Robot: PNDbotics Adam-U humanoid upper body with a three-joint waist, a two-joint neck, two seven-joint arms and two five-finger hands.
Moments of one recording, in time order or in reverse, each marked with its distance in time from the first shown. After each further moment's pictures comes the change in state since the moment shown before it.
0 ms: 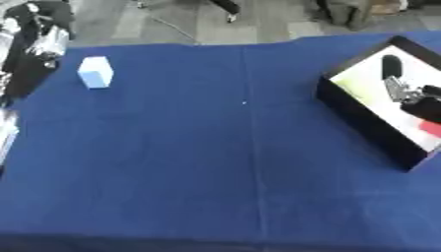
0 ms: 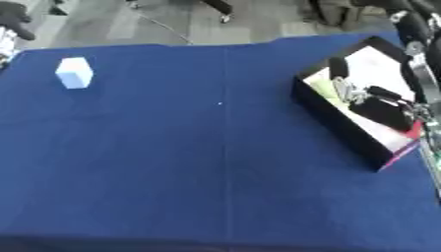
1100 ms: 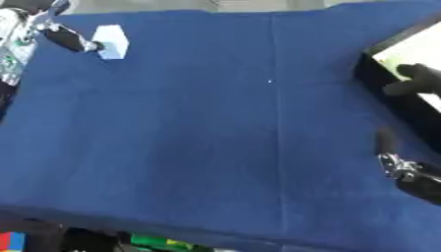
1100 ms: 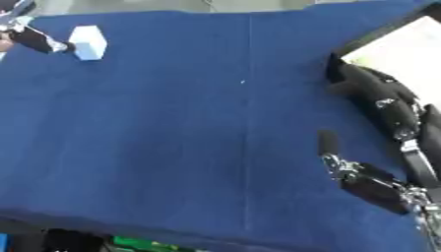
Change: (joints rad) left arm -0.268 0.279 0.022 0.636 -0.715 -0.195 -0.209; right arm 0.034 0.158 0.151 0.000 -0.033 -0.078 0.157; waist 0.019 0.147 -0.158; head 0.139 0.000
